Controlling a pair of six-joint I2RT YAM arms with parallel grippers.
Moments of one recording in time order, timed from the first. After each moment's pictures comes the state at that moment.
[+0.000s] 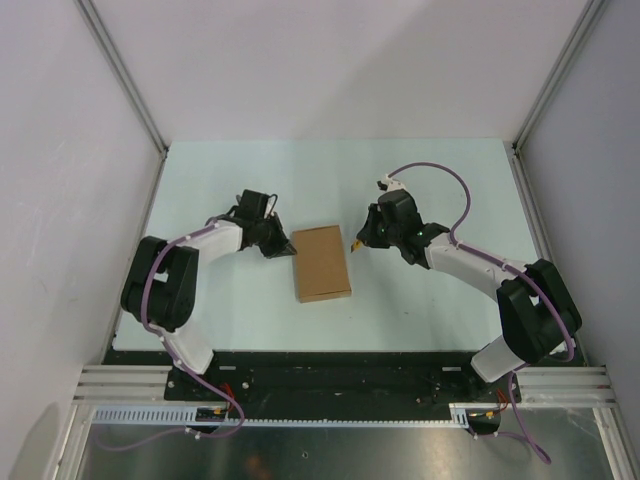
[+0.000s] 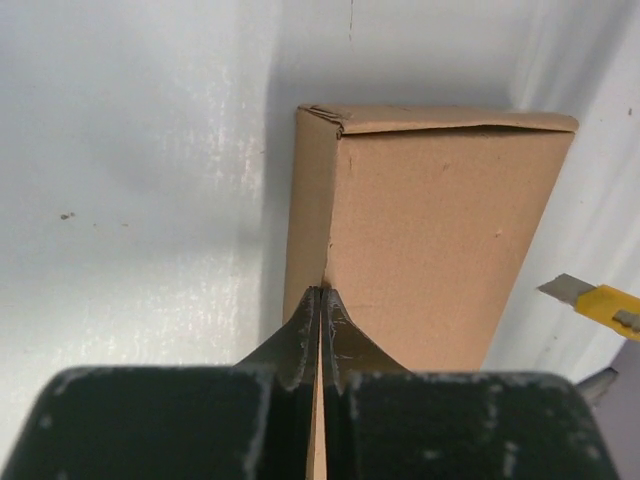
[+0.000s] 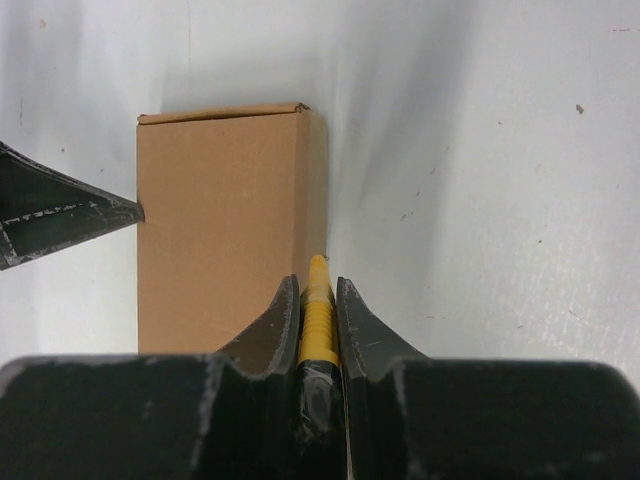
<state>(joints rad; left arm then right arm) -0.30 1.73 0.98 -0.27 0.28 -0.74 0.59 1.54 1.00 -0.11 0.04 0.55</state>
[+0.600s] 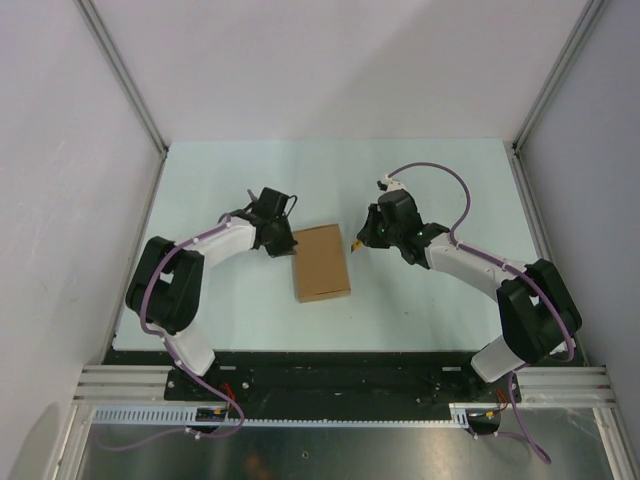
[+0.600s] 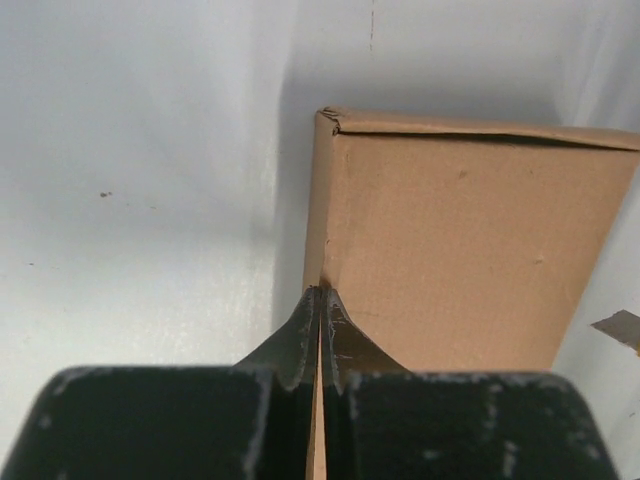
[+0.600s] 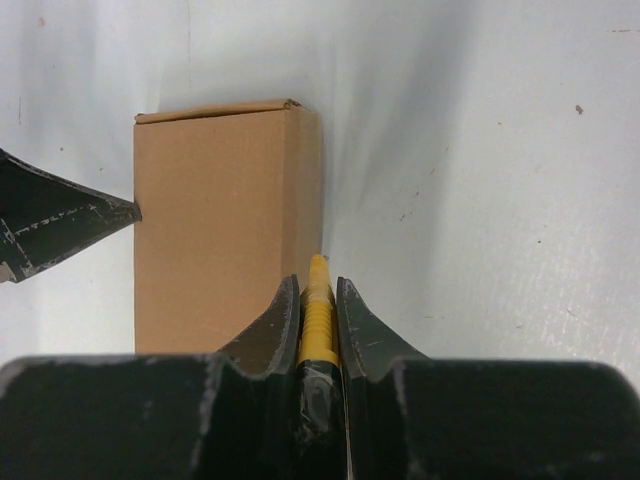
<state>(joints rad) -0.42 1.72 1.06 -0.40 -0.01 -0.73 0.59 1.54 1.00 -0.11 0.04 0.55</state>
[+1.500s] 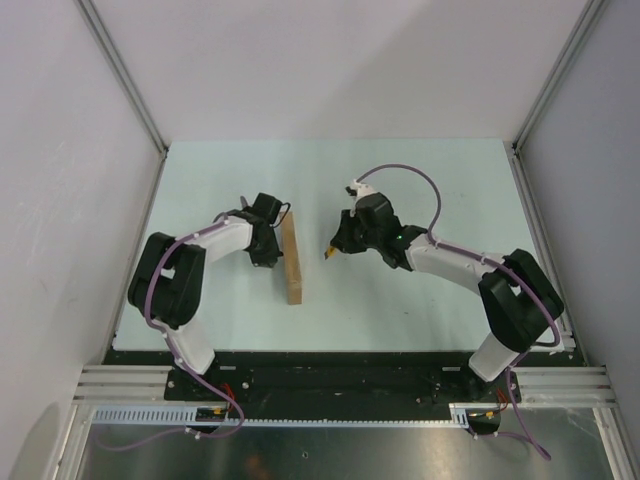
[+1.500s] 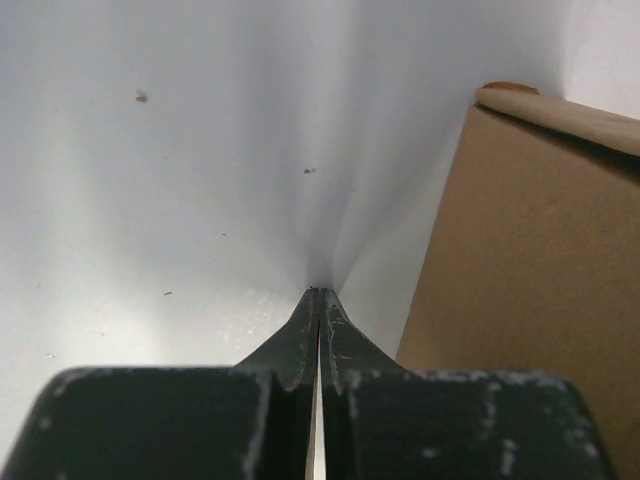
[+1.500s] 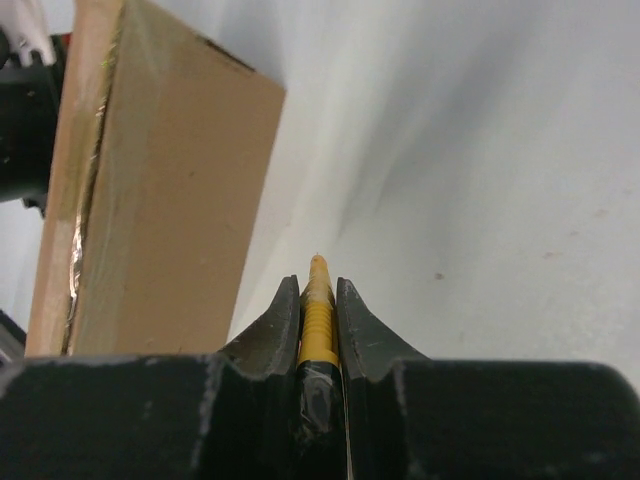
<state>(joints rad) -0.39 1.76 1.06 -0.56 -0.15 -0.64 0.69 1.63 1.05 -0.02 -0.07 0.50</state>
